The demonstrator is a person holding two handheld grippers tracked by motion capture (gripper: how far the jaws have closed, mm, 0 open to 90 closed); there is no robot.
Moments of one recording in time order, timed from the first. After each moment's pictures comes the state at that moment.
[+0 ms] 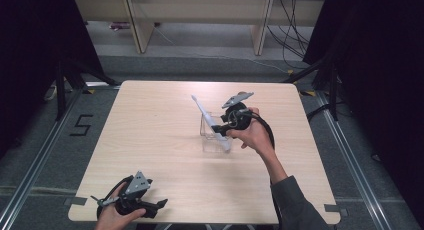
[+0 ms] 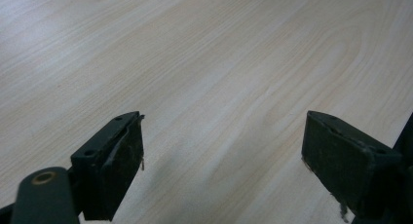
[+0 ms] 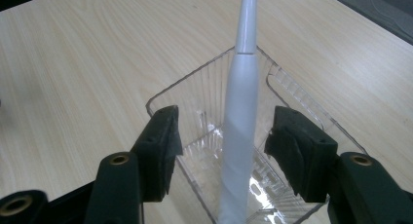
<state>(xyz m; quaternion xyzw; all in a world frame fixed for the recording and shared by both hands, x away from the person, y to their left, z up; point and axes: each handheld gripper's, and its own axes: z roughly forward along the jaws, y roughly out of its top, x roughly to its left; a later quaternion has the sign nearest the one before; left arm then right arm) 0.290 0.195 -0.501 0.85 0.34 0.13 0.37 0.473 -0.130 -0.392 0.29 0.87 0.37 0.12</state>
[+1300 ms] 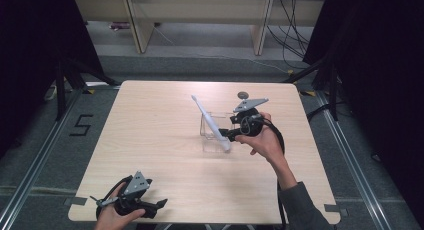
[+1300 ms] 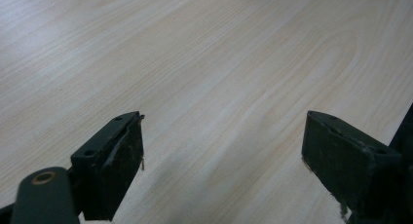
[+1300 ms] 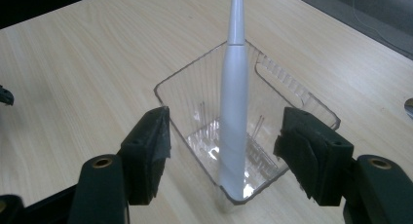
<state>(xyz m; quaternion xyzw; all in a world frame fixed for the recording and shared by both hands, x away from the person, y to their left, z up) 0.289 0.196 -0.499 0.85 0.34 0.13 0.38 0.448 -0.154 -0.386 0.31 0.85 0.40 0.13</state>
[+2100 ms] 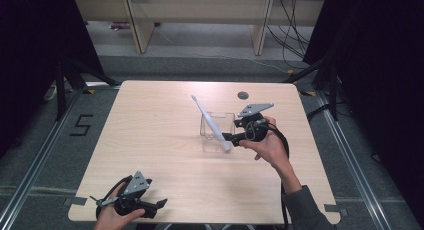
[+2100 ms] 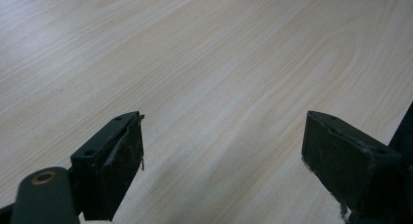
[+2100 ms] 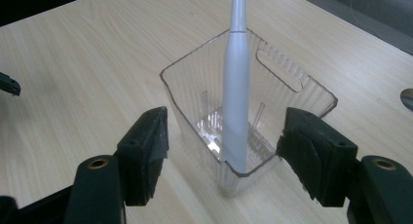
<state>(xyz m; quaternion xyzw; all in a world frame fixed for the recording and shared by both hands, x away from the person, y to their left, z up) 0.288 0.195 -0.498 0.85 0.34 0.13 0.38 0.434 -0.166 -0.387 0.31 0.85 0.40 0.13</state>
